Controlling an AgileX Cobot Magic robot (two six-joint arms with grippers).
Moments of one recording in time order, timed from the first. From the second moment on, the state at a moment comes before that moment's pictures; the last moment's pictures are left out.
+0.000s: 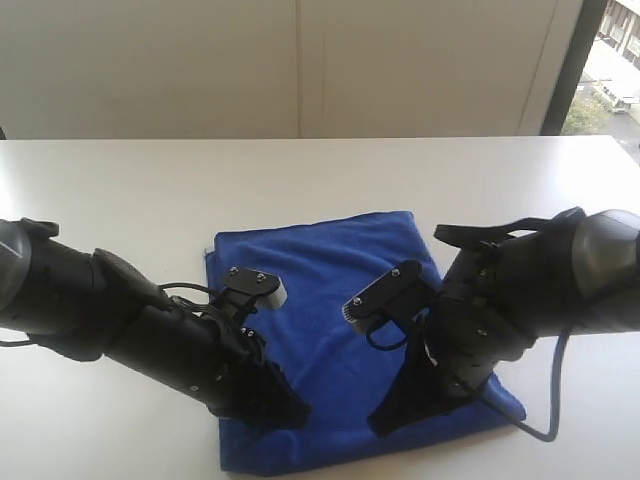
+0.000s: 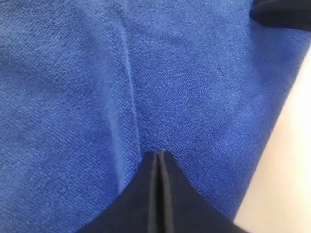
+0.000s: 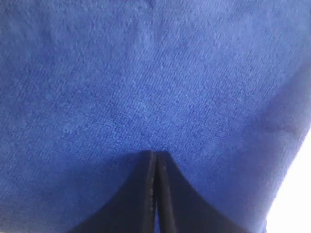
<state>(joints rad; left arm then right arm) -0.65 1.84 -0.80 -1.38 0.47 1.27 0.54 1.75 -0.82 -0.38 0.52 0.34</state>
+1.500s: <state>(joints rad) -0.46 1.76 -0.76 -1.16 0.45 1.23 0.63 1.76 -0.83 -0.32 0.63 0.35</state>
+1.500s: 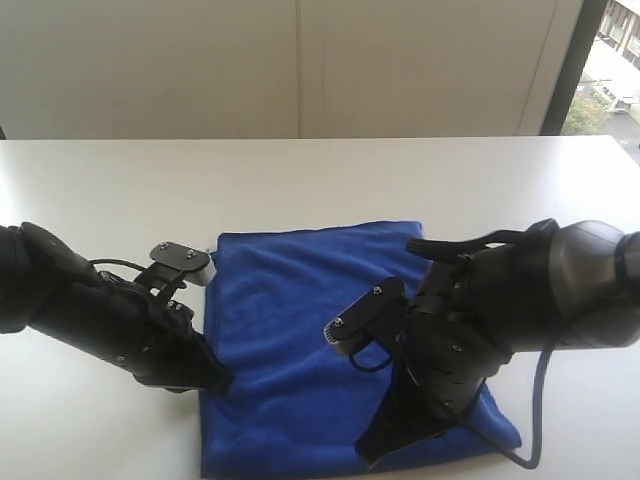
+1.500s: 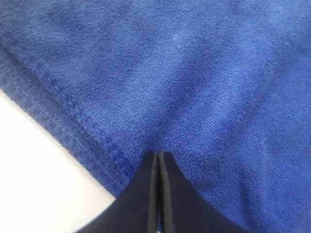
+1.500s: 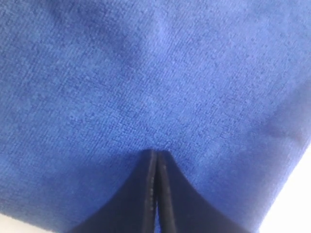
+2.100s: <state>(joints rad) -0.60 1.60 -0.69 -1.18 0.54 1.23 0.61 1.58 -0.91 -0.39 0.73 0.35</state>
